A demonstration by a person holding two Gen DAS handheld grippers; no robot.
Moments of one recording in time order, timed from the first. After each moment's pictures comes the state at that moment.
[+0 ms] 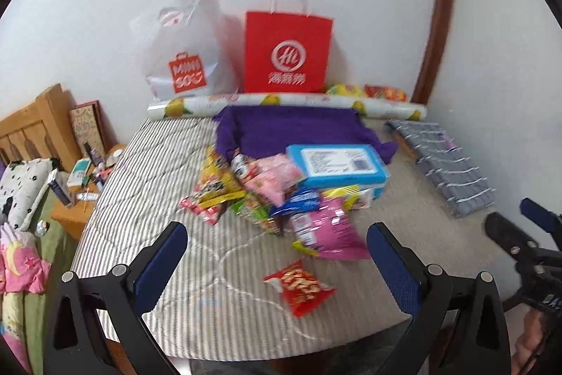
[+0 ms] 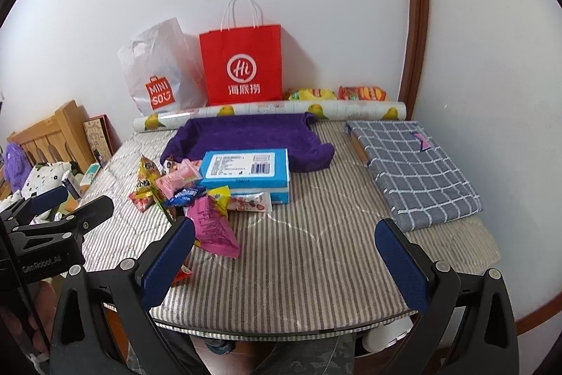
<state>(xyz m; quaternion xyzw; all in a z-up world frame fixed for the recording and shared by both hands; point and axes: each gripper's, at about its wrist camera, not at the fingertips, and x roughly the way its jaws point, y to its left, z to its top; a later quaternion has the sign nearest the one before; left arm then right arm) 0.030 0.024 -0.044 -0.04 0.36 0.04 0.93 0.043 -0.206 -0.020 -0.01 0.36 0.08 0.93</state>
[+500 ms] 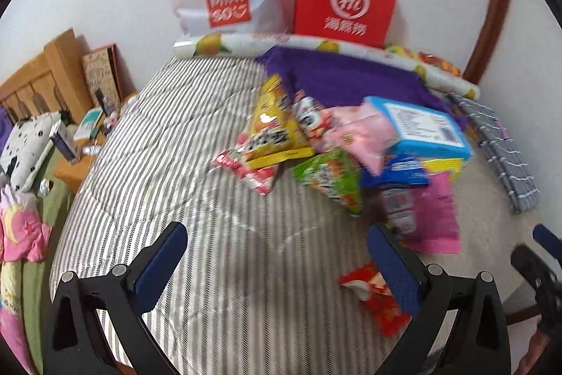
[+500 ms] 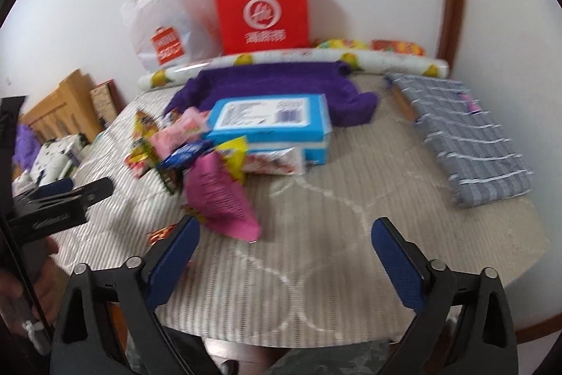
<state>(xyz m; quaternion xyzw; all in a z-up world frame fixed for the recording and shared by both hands) 0.076 0.091 -0.128 -0.08 0.44 0.09 0.89 0.084 -0.168 -0.099 0.00 0.43 0.13 0.89</state>
